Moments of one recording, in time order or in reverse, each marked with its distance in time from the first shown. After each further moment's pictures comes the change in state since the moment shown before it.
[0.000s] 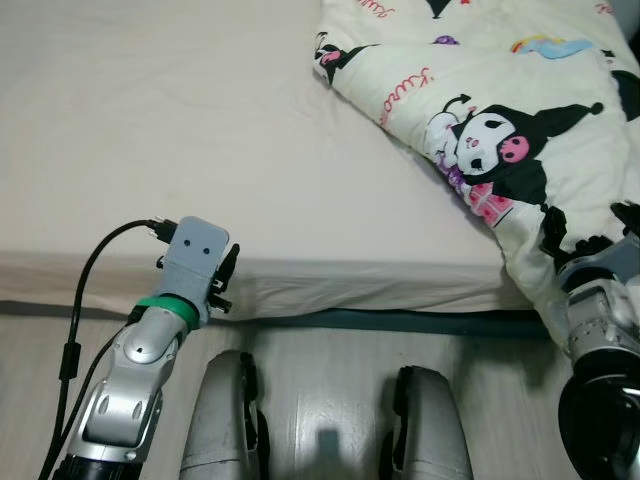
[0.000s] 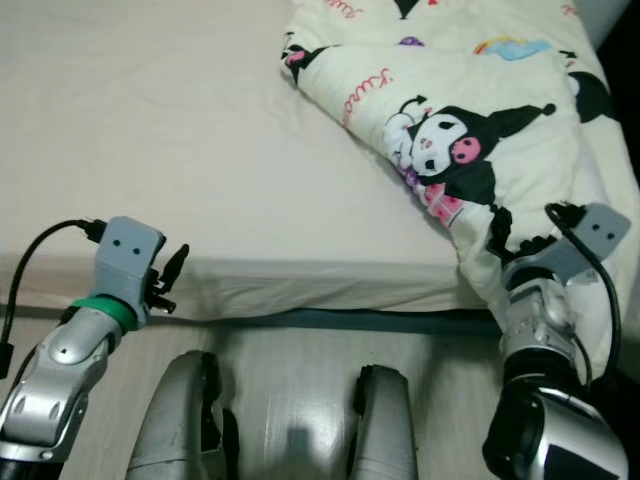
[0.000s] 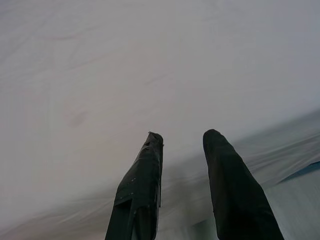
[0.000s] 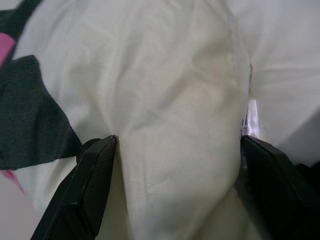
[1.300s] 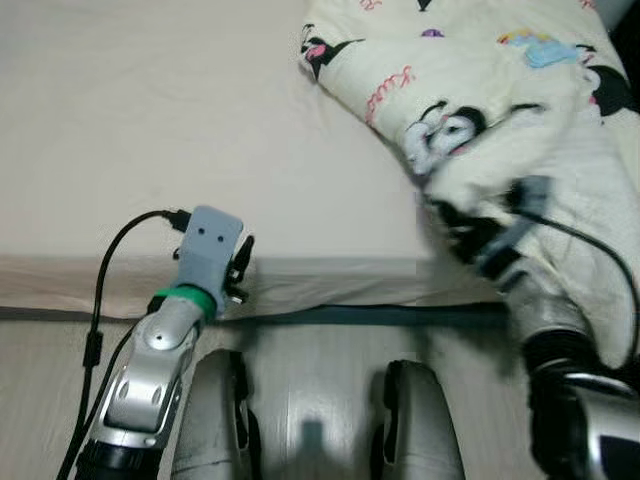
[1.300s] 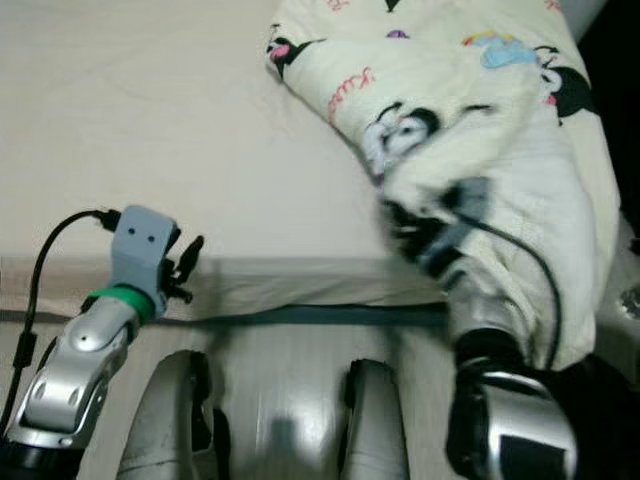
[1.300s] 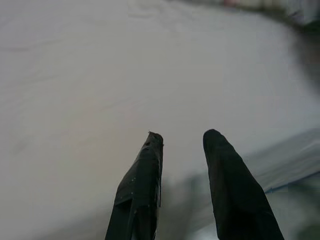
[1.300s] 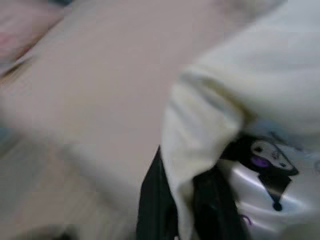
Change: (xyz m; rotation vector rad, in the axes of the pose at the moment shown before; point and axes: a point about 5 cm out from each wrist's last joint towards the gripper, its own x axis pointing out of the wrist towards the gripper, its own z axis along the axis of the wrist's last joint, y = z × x) left arm 0.016 -0.017 0.019 -0.103 -0.053 -0.050; right arm -0.035 0.135 -0.056 -0.238 0.291 1.104
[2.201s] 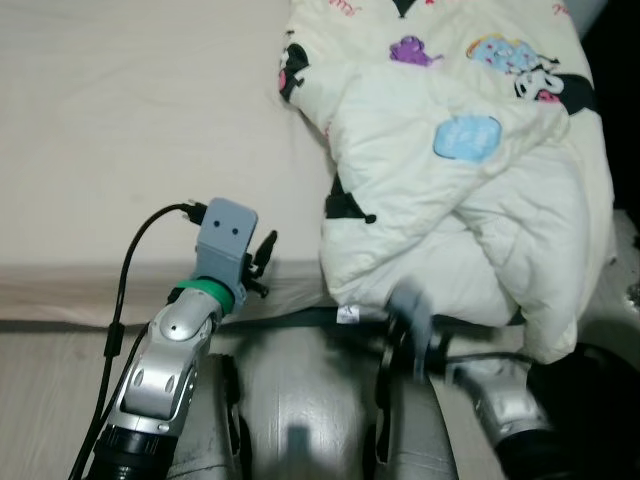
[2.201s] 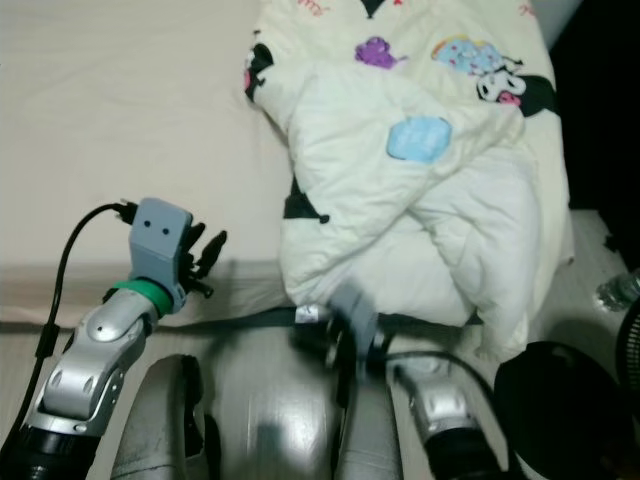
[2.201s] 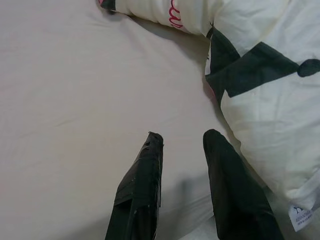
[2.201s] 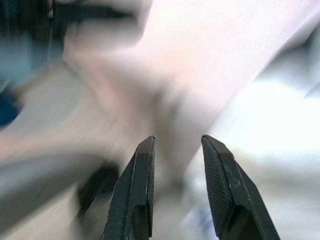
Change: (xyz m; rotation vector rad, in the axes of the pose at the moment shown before) left arm 0.008 -0.014 -0.003 -0.039 -0.003 -0.063; right arm -0.019 0.051 -0.009 -0.188 0.039 0.171
